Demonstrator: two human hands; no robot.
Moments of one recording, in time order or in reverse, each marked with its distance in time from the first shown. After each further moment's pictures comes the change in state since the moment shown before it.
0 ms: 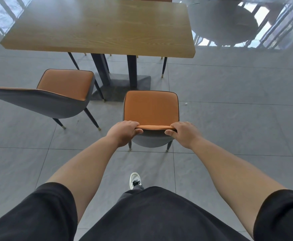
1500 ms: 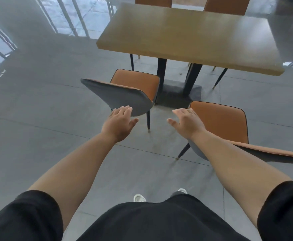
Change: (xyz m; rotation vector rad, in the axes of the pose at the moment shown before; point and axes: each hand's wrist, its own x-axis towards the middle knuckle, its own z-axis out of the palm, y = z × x) left_hand -0.212 -0.332 -0.124 0.084 0.334 -0.260; right_hand 0.127 -0.387 0.054 -0.039 0.117 -0.235
